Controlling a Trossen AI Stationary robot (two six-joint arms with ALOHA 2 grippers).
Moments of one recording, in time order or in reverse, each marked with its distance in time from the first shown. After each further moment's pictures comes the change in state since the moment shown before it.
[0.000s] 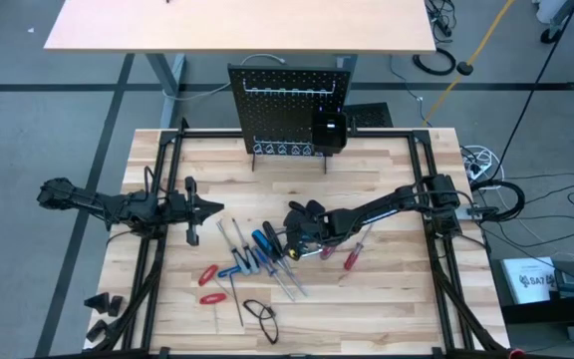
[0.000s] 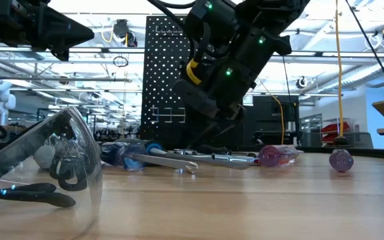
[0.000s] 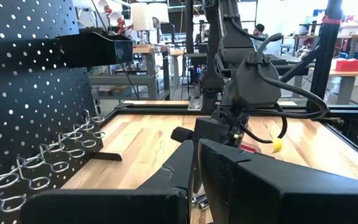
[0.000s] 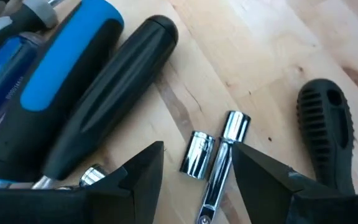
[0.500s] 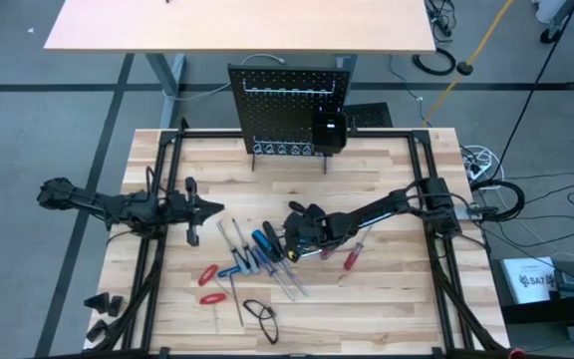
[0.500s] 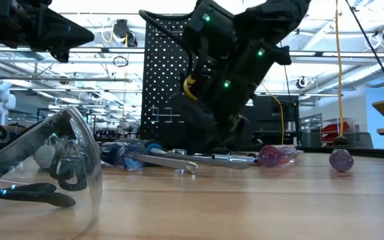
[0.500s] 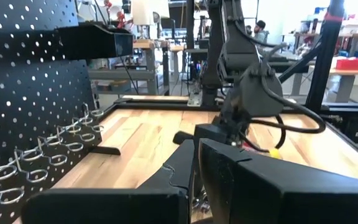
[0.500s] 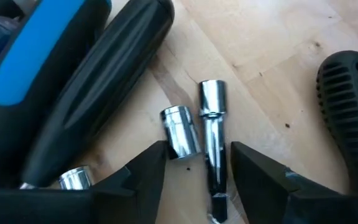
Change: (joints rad) left arm 0.000 0.002 0.000 -0.019 0.000 -0.025; right arm 0.007 0.063 -0.001 0.017 0.004 0.070
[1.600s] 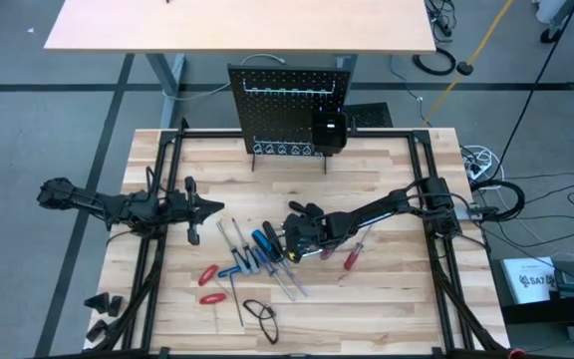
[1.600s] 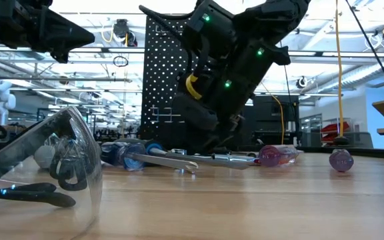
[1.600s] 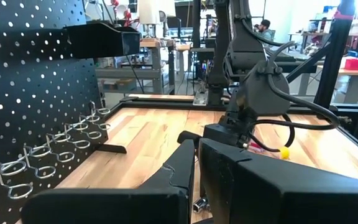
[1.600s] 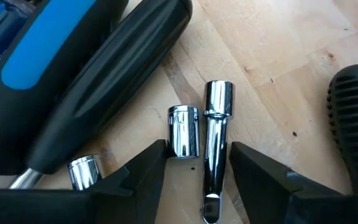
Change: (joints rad) left arm 0.000 0.000 0.000 0.000 -0.026 -0.003; right arm 0.003 -0.005 -0.001 -0.007 -0.039 -0.102
